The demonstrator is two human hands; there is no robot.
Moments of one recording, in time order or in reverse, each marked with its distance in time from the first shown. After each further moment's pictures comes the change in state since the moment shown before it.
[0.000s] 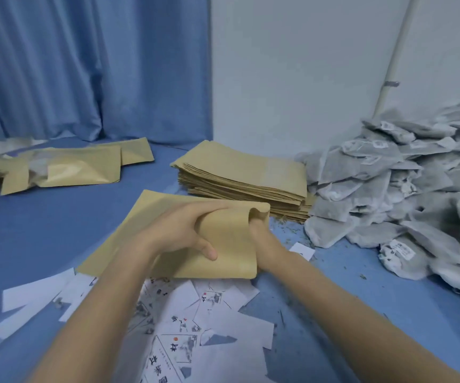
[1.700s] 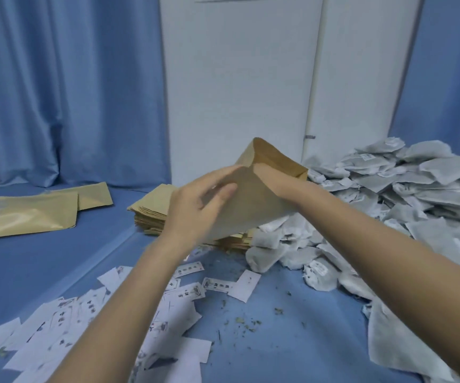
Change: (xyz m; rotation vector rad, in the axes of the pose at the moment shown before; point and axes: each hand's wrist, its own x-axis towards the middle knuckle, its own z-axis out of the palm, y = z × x) left_hand 0.004 0.167 0.010 -0.271 0.697 0.547; right_hand 0.003 -0.028 -0.225 -0.208 -0.008 0.050
